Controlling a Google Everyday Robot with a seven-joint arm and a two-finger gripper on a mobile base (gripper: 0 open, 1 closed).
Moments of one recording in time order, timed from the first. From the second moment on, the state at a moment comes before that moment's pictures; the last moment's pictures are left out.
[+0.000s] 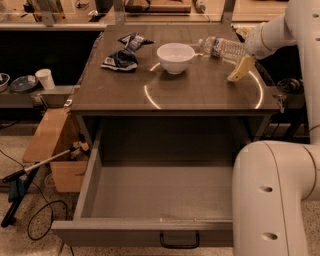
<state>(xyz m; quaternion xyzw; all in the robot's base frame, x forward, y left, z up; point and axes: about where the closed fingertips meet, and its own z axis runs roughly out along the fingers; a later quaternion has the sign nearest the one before) 0.819 -0.279 0.857 -0.60 0.70 -0.05 0.39</state>
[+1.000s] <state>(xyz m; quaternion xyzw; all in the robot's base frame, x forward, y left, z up) 0.864 -0.294 0.875 -0.60 0.68 -0.17 0.39</state>
